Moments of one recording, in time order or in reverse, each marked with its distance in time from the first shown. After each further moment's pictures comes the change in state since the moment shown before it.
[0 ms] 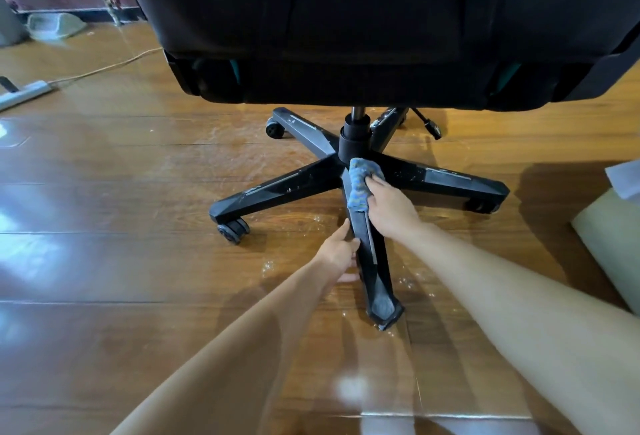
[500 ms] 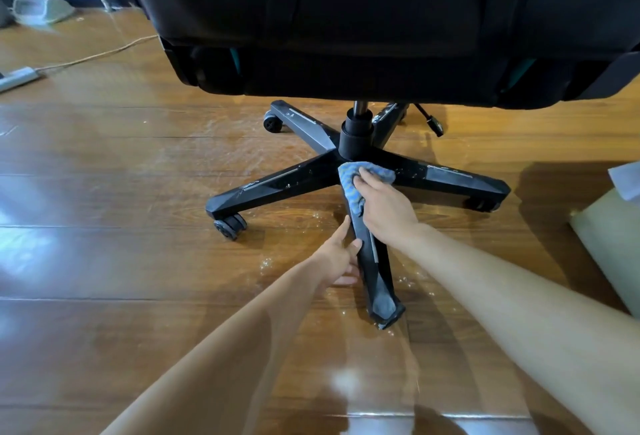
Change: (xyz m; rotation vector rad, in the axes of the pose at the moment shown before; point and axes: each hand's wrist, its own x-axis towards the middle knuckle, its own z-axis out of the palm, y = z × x) left_hand 0.004 -0.004 -0.009 0.129 -0.084 0.018; right_hand -0.007 -0.010 0.004 -0.201 0.026 -0.110
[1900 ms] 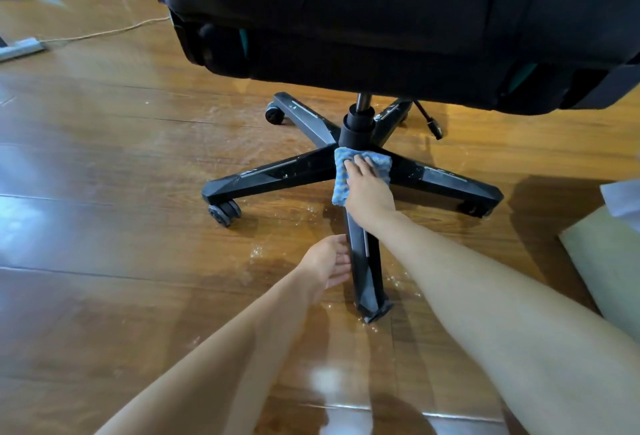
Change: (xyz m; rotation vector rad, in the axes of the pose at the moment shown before) left_hand -0.010 -0.016 0.016 -0.427 0.148 -0.116; right_hand 0.034 -0.008 0.022 -0.107 0.001 0.030
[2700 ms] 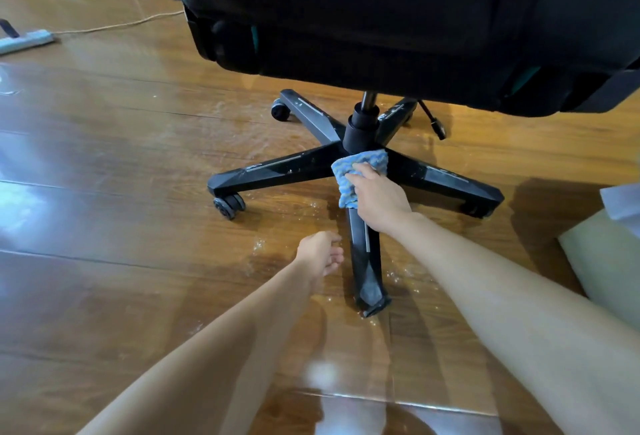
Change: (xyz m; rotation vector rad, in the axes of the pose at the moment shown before) left_hand 0.005 -0.002 -0.011 -0.075 0.145 -0.017; right_hand -0.015 0.021 -0.009 -0.009 -0.035 -0.136
